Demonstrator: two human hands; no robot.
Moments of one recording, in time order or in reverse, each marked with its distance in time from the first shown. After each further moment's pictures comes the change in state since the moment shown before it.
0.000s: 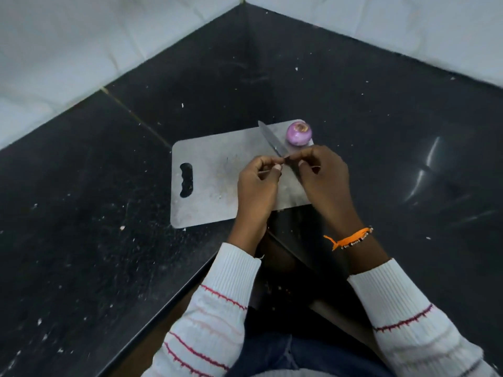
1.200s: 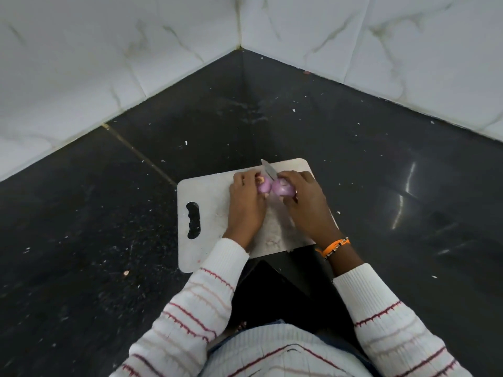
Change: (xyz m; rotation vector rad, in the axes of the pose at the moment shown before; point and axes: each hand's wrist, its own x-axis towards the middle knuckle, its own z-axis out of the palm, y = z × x) left_hand 0.080 -0.016 -0.022 0.606 -0.072 0.297; right_hand 0.042 0.009 0.036 -0.256 -0.123 -0.148
